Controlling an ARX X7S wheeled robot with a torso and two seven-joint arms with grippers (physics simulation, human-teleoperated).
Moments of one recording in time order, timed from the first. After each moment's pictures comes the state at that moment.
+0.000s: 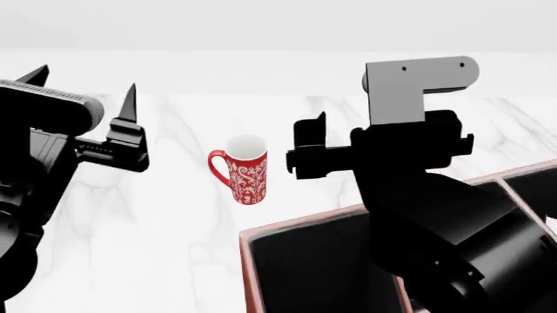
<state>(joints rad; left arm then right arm) -0.77 -0.34 0.34 0.12 -0.37 -0.57 -0.21 1.07 0.50 -0.68 0.11 1.06 0.68 0.56</state>
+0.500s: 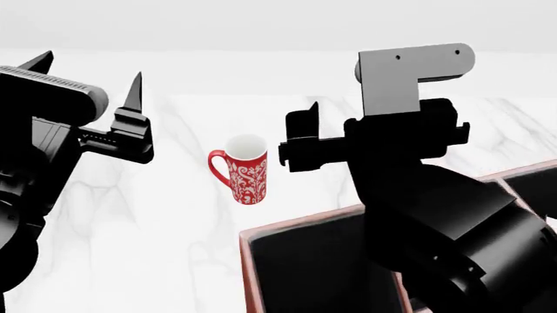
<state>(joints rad) -0.81 -0.34 0.36 0.14 -0.38 -0.60 -0.21 1.10 0.50 -0.68 0.08 1.07 0.69 0.57</state>
